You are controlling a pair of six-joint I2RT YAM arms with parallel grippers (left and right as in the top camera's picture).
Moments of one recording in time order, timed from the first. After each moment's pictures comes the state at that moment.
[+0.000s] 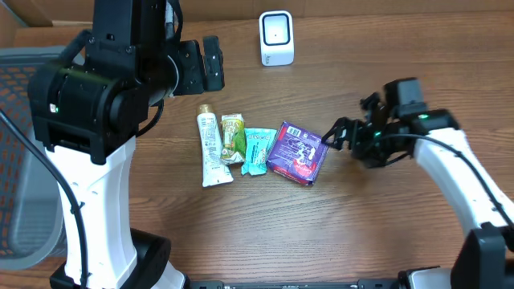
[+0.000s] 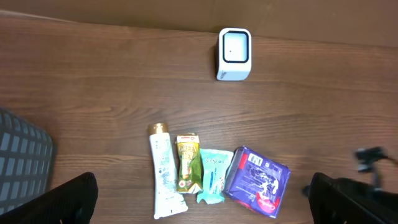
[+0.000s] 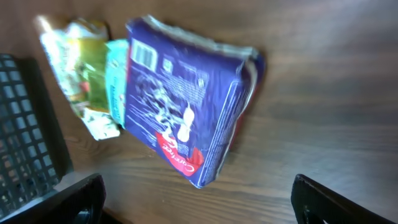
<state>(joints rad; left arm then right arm) -0.30 1.76 2.63 -1.69 -0.09 -0.34 0.16 1.57 1.09 -0.80 -0.55 0.43</state>
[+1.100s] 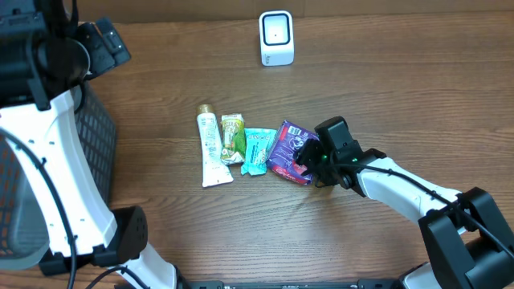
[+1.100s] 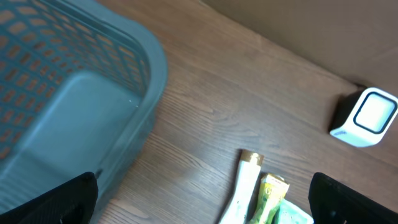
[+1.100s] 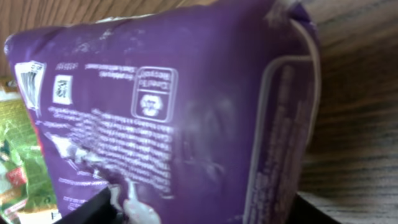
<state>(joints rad) 0.13 1.86 2.63 -1.69 -0.15 -0.37 0.50 1.67 0.81 -0.20 -0.19 1.07</state>
